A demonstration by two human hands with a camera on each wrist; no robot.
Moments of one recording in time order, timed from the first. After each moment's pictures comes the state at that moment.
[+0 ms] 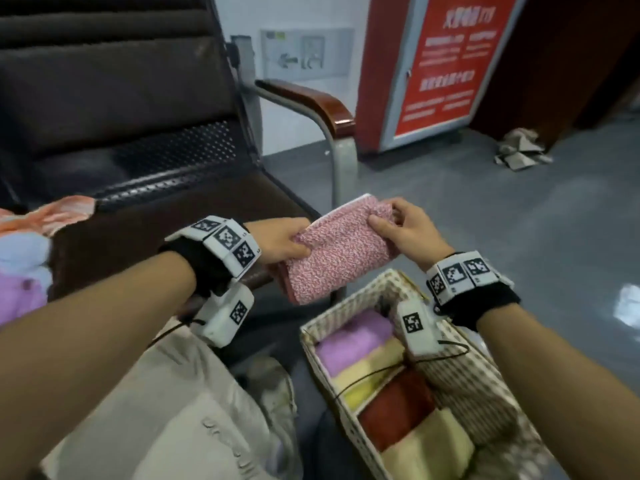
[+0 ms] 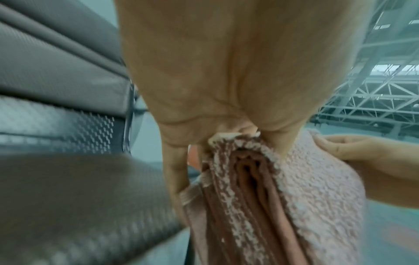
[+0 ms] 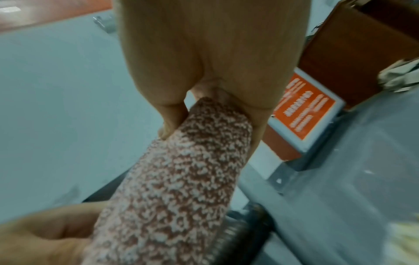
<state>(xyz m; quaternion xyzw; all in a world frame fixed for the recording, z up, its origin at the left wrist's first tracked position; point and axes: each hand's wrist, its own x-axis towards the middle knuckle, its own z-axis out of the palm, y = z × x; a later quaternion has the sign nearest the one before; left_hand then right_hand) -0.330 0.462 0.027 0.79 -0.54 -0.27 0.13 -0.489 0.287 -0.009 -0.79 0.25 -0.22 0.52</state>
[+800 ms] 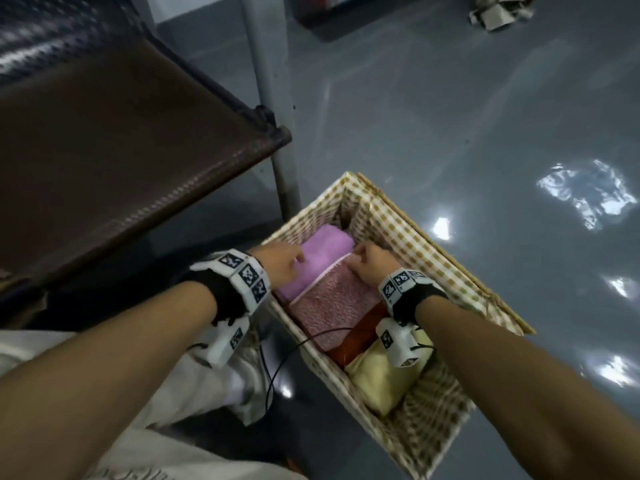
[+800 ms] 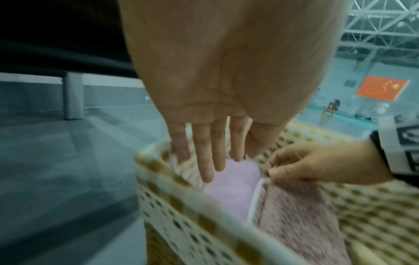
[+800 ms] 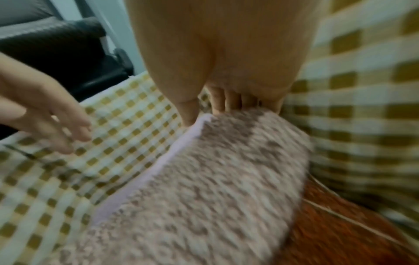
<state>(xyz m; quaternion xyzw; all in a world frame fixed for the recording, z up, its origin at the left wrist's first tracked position) -0.400 0.411 -0.178 0.76 -0.54 -0.36 0.00 -0.566 0.282 -0.245 -0.81 0.48 0.11 0.32</state>
